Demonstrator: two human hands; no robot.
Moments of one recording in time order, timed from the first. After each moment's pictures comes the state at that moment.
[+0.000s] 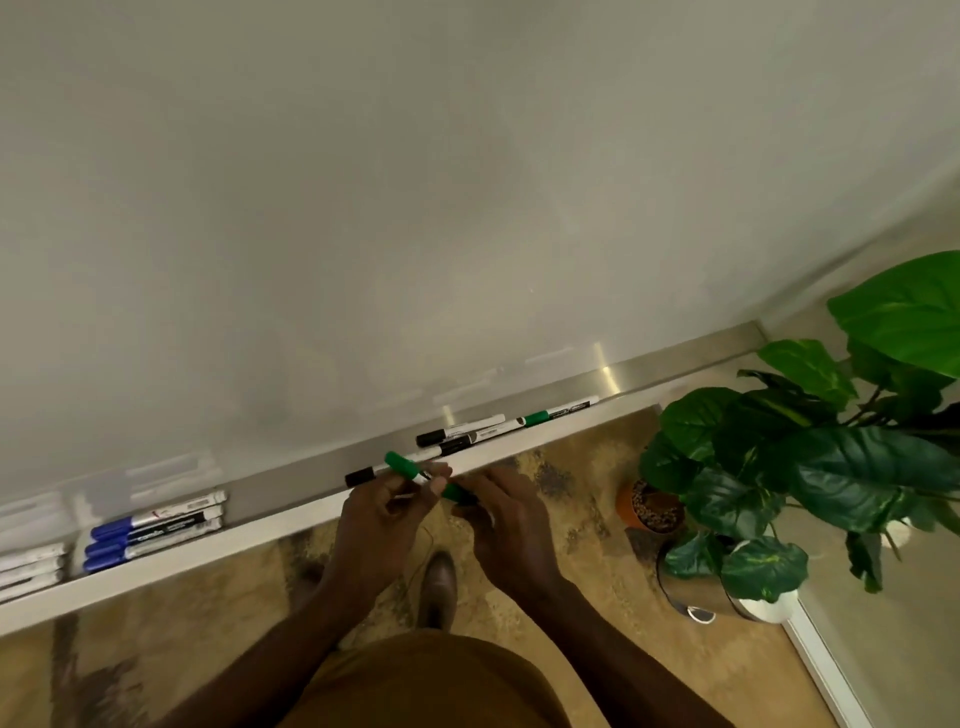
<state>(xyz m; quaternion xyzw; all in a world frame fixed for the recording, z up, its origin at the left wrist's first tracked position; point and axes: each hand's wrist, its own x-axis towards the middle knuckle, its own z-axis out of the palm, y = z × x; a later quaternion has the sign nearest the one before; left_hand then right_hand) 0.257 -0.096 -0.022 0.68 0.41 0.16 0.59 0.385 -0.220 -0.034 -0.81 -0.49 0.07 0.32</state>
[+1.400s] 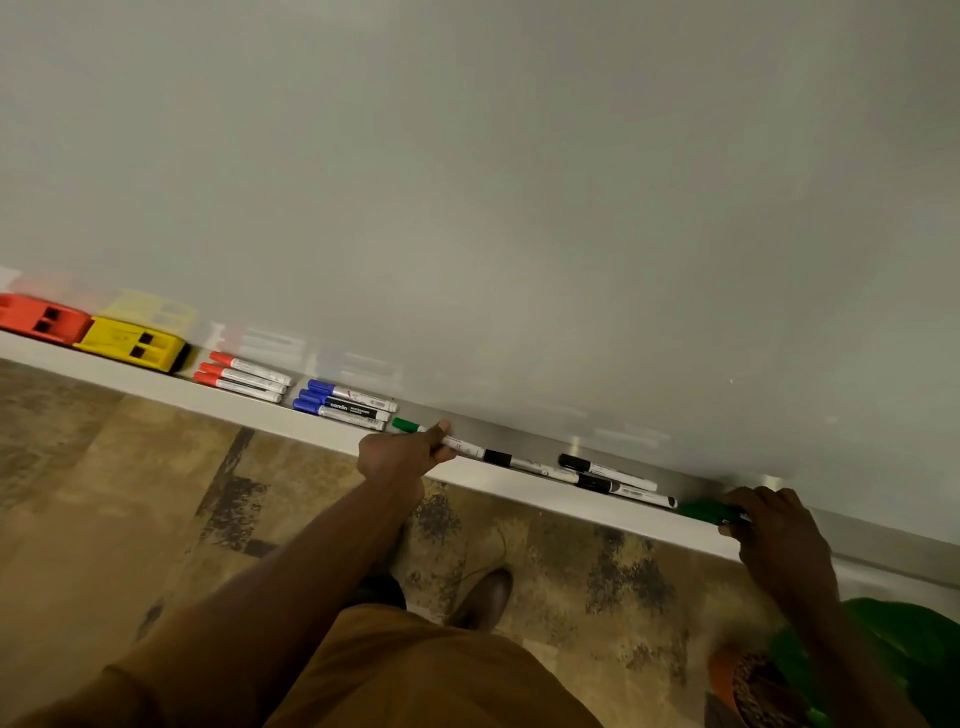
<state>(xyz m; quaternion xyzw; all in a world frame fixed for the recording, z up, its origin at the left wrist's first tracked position) 0.196 -0.026 -0.067 0.11 0.71 0.35 0.60 0.616 -0.211 -0.068 -0.78 -0.62 0.05 0.01</state>
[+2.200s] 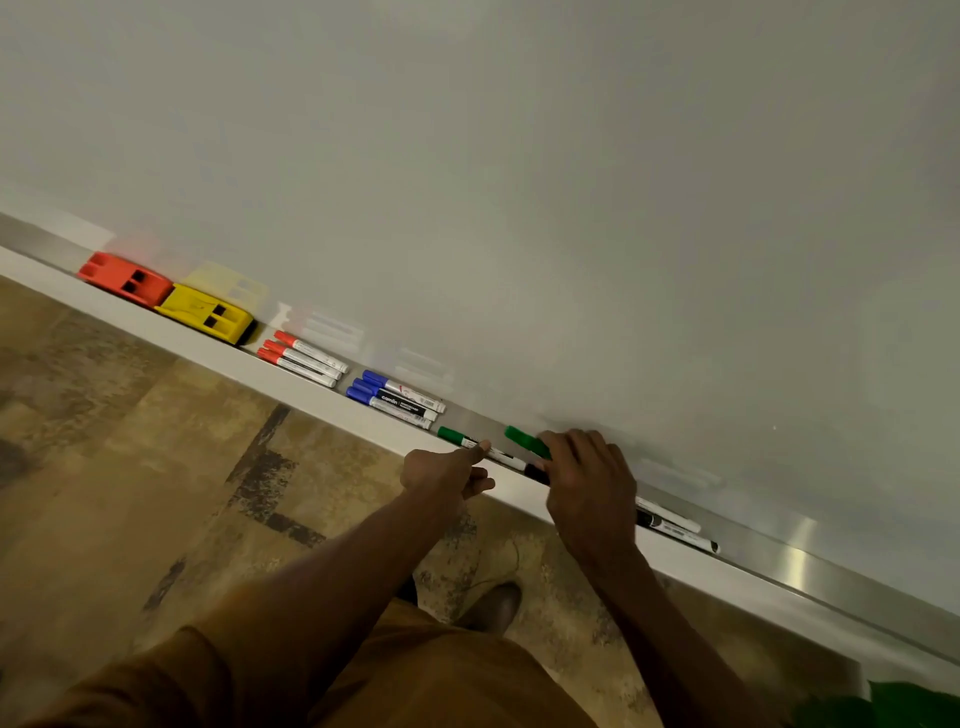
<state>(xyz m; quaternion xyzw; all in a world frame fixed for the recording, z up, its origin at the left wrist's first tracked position) 0.192 -0.036 -0.076 0.08 0.74 0.29 0.61 0.362 -0.090 -0.029 -0.65 -0.74 -0.01 0.15</state>
